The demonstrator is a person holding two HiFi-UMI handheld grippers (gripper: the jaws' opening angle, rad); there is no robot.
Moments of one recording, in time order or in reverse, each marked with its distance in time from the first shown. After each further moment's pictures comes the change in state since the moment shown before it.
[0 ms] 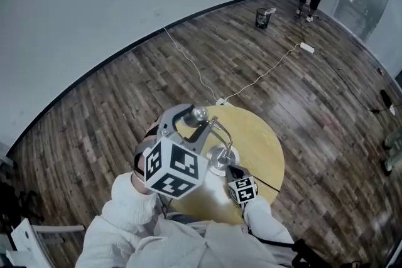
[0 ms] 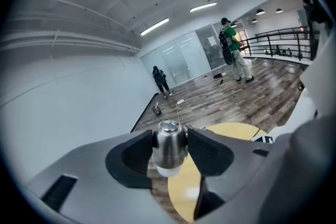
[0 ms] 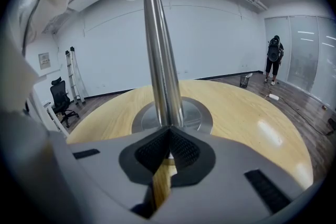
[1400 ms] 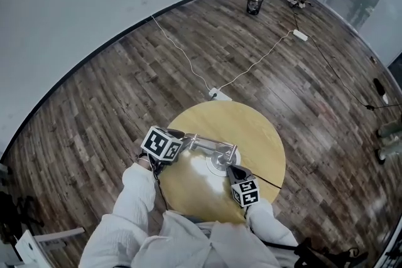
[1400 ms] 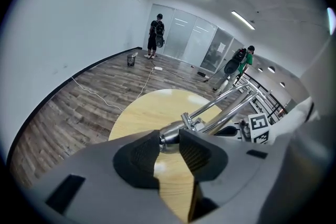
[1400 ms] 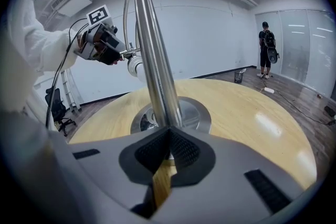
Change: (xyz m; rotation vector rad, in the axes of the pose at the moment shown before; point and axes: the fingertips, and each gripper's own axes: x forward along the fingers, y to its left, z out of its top) left arm 0.144 -0.054 -0.231 -0.521 0.337 -0.535; right arm 0.007 -0.004 0.004 0.084 -0.012 -0.029
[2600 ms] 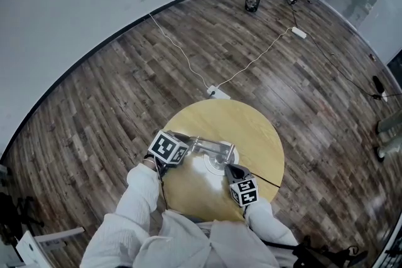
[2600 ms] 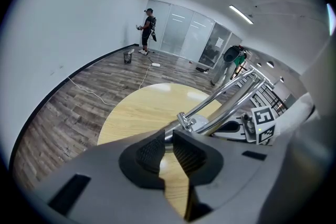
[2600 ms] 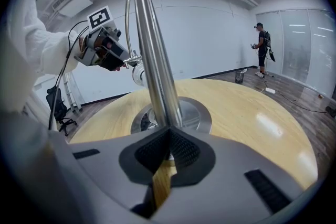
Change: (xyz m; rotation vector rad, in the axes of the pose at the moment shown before) left arm 0.029 -0.015 -0.008 0.034 0.042 -0.006; right arm 0.001 -0.001 0.001 -0.005 -0.003 0.008
